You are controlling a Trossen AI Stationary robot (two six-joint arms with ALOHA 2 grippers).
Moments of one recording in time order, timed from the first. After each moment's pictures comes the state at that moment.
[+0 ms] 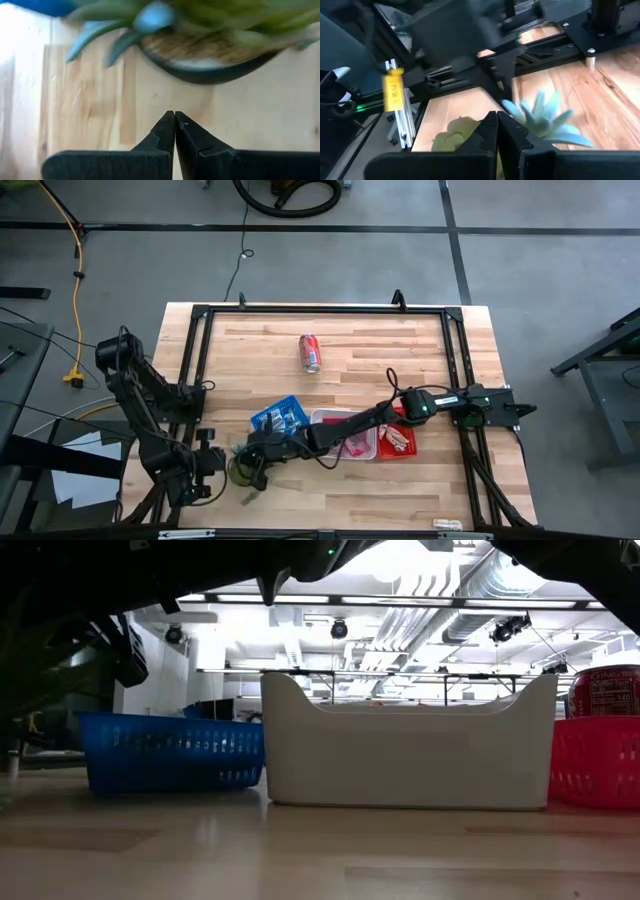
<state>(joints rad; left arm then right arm) -1.17 1.42 0.78 -0.83 -0.41 -1.16 0.29 2.61 2.18 0.13 0.10 0.41</state>
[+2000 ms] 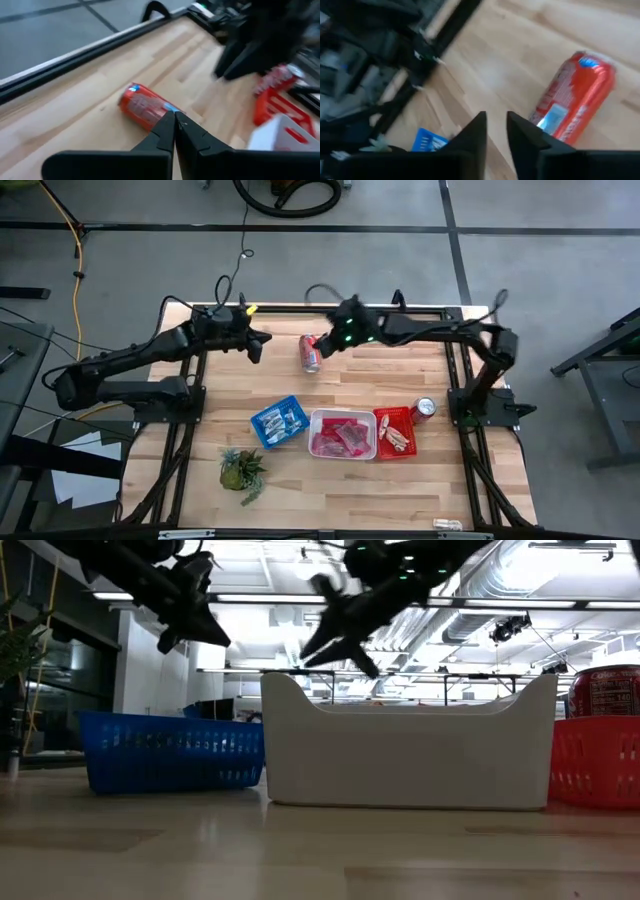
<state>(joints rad) 0.52 0.92 0.68 -0.27 0.08 -0.35 -0.33 1.75 1.30 -0.15 -0.23 0.68</state>
